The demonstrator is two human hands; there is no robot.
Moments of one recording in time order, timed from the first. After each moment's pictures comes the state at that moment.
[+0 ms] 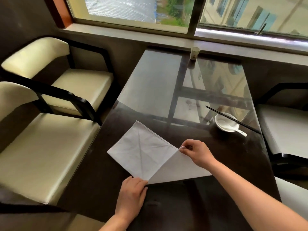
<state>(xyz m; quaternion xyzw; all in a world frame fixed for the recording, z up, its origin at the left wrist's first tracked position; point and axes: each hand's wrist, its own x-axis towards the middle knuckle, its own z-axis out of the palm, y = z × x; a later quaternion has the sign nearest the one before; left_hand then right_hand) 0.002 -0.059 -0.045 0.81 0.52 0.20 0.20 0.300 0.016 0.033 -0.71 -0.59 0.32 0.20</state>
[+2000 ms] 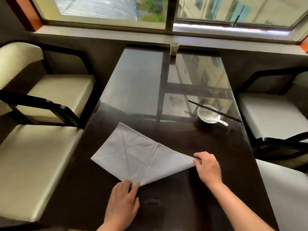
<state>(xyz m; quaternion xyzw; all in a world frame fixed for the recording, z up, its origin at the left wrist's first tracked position) 0.009 -0.066 -0.041 0.86 0.49 0.05 0.12 0.350 -0.070 -0.023 -0.85 -0.46 0.16 0.18</state>
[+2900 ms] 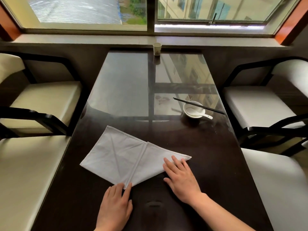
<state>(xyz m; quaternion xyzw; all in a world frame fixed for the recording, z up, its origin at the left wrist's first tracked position) 0.011 -0.072 -0.042 0.88 0.47 0.04 0.03 0.296 -0.112 -0.054 -0.70 -0.72 0.05 0.04</state>
